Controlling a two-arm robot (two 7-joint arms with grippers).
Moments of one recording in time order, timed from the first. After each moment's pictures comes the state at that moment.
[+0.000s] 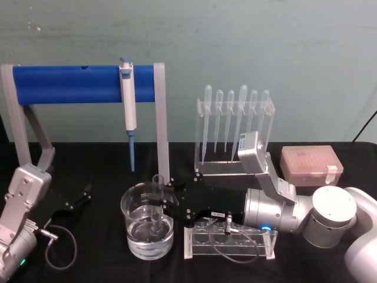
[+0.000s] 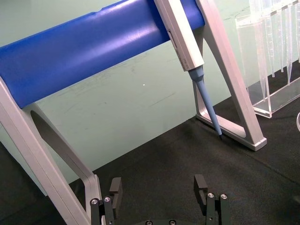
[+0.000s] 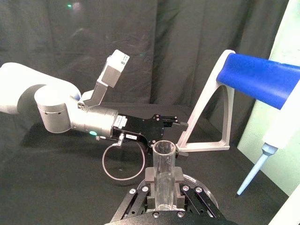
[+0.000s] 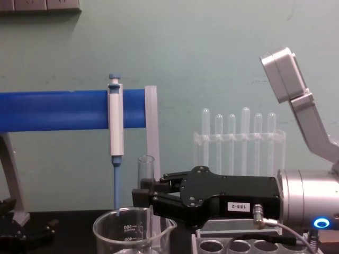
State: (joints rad) left arm -0.20 0.60 0.45 -1.41 -0.25 -0.12 0.03; right arm 0.60 0.37 -0.70 -1.18 0.48 -0.21 0.89
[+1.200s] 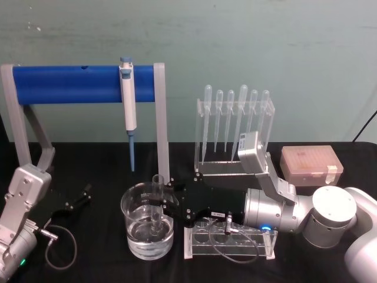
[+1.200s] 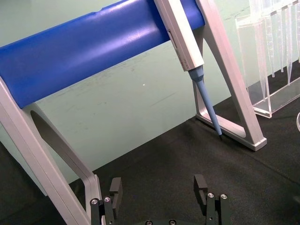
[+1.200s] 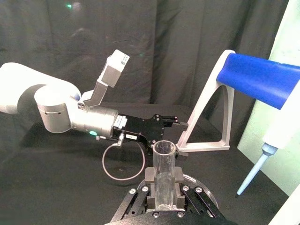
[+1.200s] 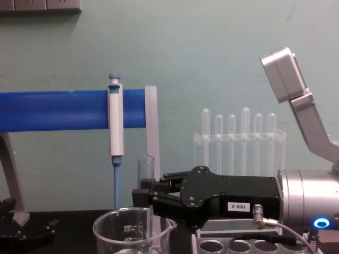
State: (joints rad) left arm -0.20 0.60 0.45 -1.41 -0.25 -0.12 0.03; right arm 0.60 0.37 -0.70 -1.18 0.48 -0.21 0.89
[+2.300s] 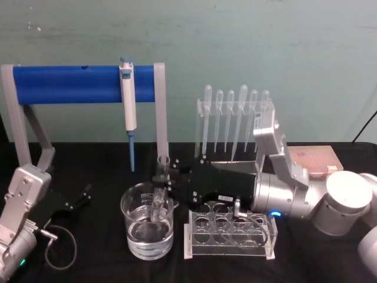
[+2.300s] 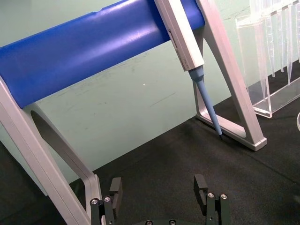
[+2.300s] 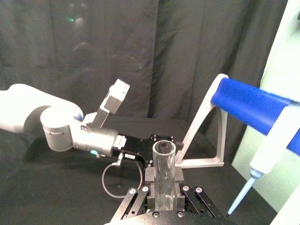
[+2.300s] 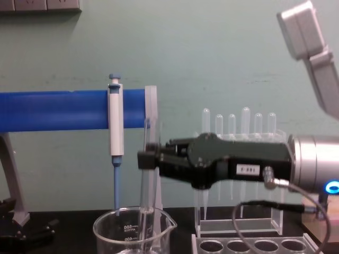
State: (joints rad) left arm -0.20 0.60 0.45 -1.41 -0.25 -0.12 0.03; right arm 0.60 0.41 -0.66 -1.29 0.52 -0.15 0.88
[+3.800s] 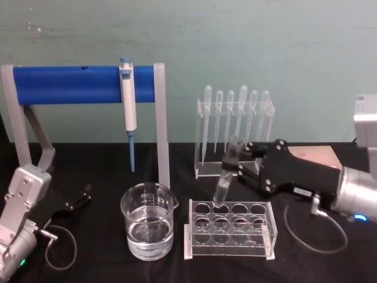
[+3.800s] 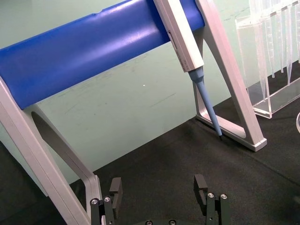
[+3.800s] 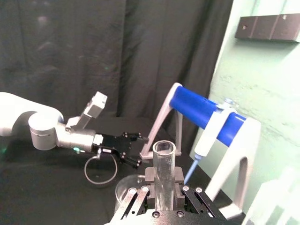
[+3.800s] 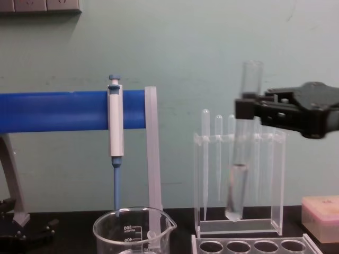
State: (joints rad) left arm -0.20 0.60 0.45 -1.41 -0.25 -0.12 0.03; right arm 0.39 0.72 -0.48 -1.68 0.62 -0.07 0.72
